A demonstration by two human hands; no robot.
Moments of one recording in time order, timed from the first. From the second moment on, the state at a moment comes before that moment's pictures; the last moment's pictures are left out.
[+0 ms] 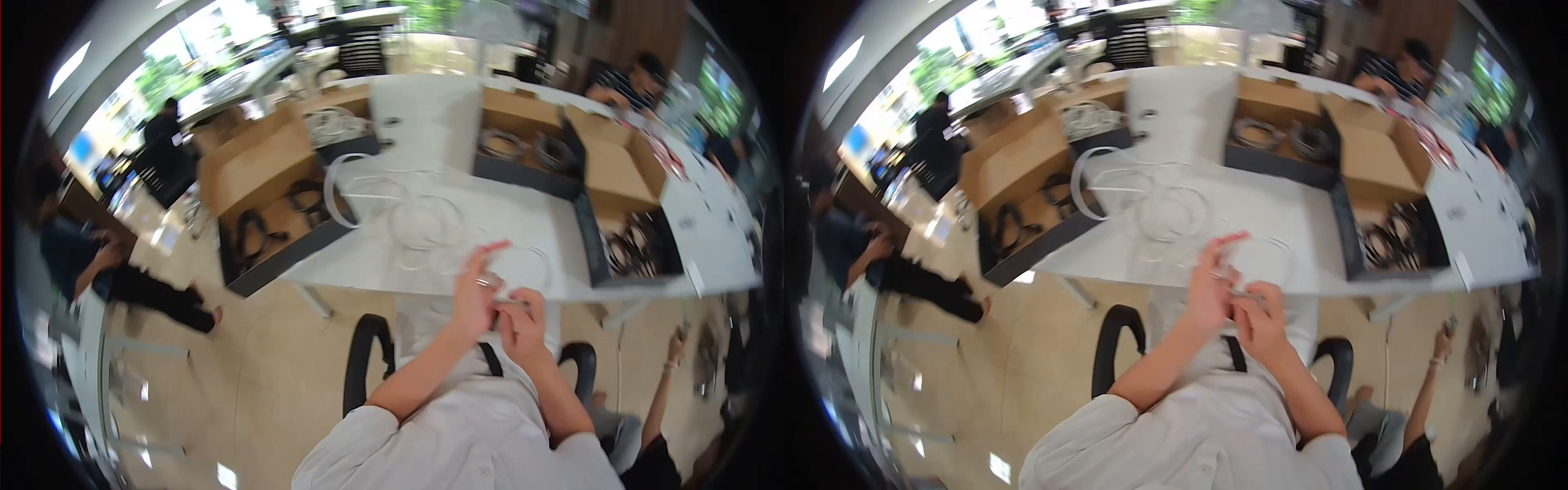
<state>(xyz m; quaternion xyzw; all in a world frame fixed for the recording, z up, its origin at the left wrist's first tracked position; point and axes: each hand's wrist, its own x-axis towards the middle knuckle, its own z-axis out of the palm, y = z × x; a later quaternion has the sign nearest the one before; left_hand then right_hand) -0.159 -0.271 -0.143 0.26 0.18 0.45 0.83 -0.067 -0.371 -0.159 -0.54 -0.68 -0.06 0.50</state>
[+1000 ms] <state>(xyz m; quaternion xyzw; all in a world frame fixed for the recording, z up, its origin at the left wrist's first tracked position) -0.171 -0.286 -0.136 0.85 0.19 0.44 0.23 0.019 -0.395 -0.107 -0.36 -0.19 0.62 0.67</state>
